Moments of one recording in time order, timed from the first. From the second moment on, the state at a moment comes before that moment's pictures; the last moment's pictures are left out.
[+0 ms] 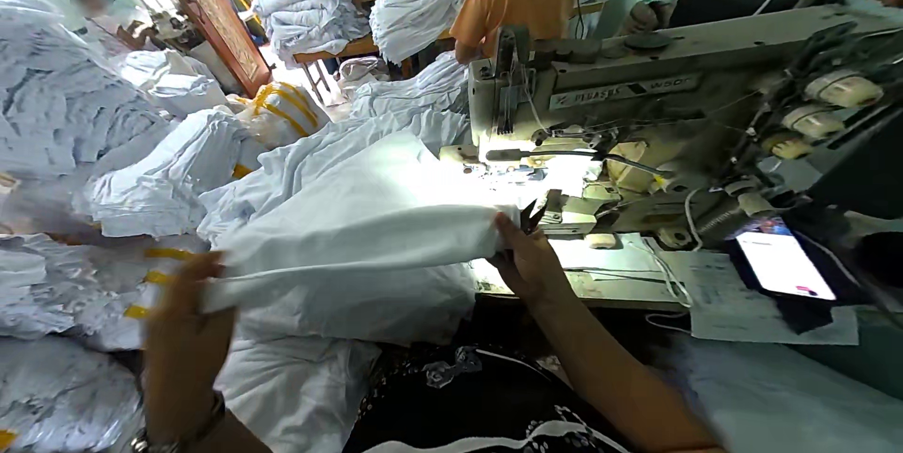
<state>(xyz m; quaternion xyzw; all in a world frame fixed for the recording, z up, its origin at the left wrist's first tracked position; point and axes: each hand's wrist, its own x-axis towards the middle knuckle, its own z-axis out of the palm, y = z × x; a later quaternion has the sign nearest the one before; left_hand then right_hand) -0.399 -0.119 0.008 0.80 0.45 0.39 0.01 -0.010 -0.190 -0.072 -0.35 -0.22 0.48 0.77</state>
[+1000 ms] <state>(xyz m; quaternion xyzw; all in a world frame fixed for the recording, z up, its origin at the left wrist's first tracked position) -0.200 -0.144 -0.109 0.90 0.18 0.30 0.27 -0.036 -0.237 -0.118 -0.41 -0.58 0.41 0.57</state>
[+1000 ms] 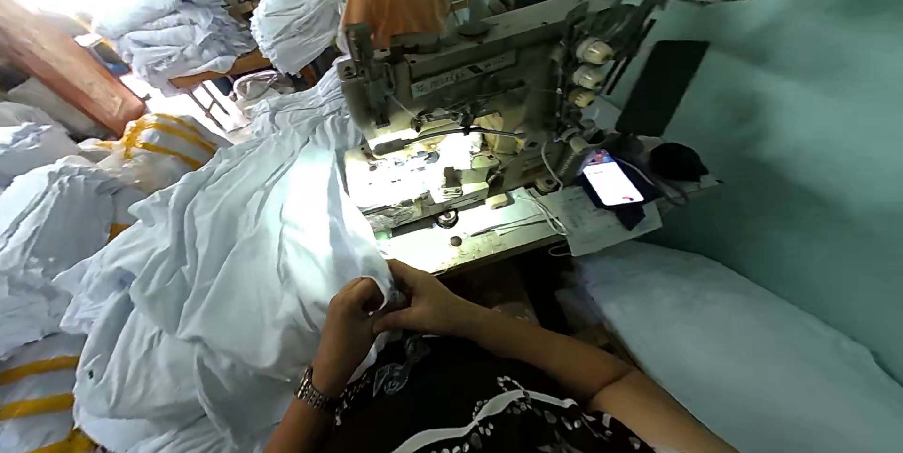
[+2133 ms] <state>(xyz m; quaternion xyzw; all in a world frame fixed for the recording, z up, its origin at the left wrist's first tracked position) -0.289 -0.118 -0.030 0.86 0.27 0.38 0.20 0.030 -0.232 -0.110 -0.48 -0.62 0.26 0.56</state>
